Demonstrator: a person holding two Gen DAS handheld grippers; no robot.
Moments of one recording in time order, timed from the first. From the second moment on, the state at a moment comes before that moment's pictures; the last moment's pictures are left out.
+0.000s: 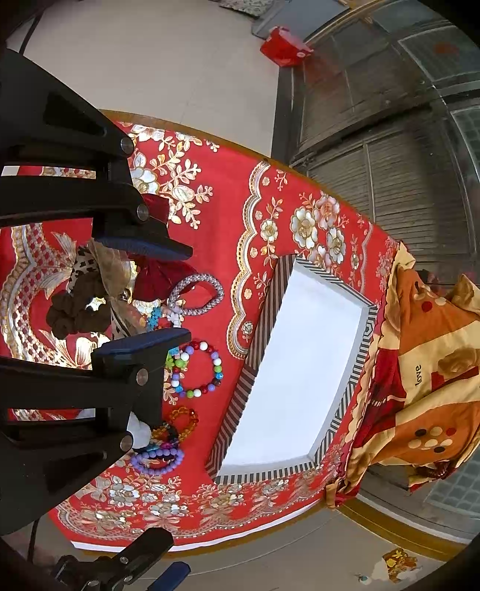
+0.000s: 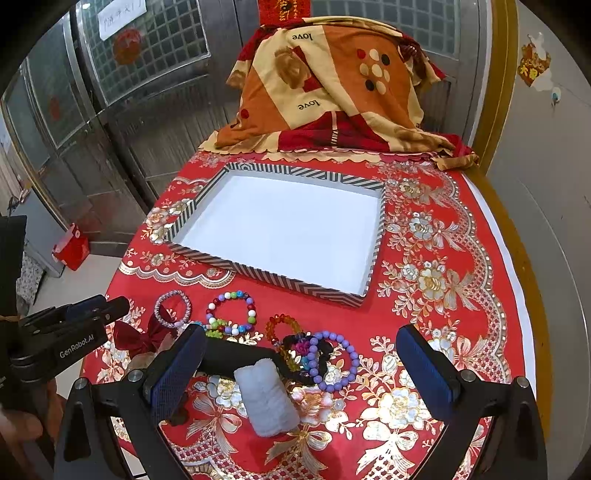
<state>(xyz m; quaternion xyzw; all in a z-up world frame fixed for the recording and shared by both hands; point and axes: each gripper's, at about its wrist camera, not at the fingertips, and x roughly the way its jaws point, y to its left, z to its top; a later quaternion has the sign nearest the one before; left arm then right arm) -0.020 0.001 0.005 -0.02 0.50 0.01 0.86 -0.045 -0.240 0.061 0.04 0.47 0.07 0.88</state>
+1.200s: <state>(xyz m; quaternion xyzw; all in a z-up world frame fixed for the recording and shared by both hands) -0.023 0.000 0.002 -0.01 0.51 0.02 0.86 -0.046 -0.237 0.055 0.03 0.49 0.08 0.87</state>
